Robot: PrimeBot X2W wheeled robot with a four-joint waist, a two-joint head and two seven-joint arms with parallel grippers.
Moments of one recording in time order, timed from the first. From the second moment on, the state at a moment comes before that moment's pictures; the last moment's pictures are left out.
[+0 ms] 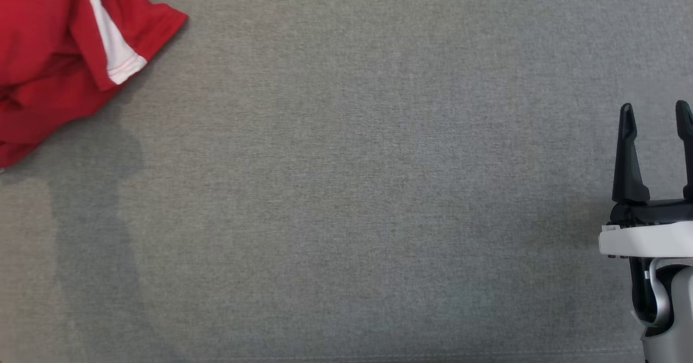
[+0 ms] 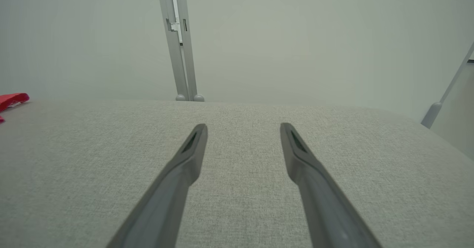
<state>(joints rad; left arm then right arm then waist) -0.85 0.44 0.07 0.40 -0.32 -0.09 -0.16 -0.15 -0.15 -0.15 -0.07 0.13 0.13 -0.26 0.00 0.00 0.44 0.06</state>
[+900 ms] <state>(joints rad) -0.97 0.51 -0.06 0.91 -0.44 -0.13 0.16 -0.16 -0.12 -0.12 -0.09 0.12 0.13 -0.26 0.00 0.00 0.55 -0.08</state>
